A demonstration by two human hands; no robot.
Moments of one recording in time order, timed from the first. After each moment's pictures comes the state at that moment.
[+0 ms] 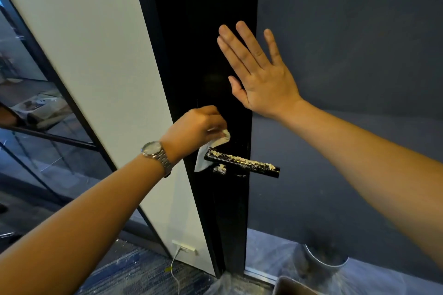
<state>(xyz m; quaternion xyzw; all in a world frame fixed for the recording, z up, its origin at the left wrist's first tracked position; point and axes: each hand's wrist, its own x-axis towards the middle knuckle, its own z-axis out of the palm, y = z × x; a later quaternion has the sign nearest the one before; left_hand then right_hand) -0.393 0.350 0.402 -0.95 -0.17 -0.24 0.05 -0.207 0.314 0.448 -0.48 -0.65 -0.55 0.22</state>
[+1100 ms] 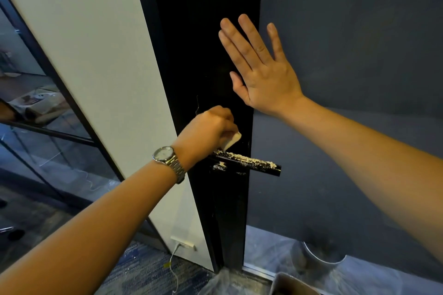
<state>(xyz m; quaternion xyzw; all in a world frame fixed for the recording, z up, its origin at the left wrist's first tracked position) -0.375 0.330 0.396 -0.94 -0.24 -0.23 0.05 -0.209 0.313 0.448 -0.48 -0.65 -0.55 0.22</state>
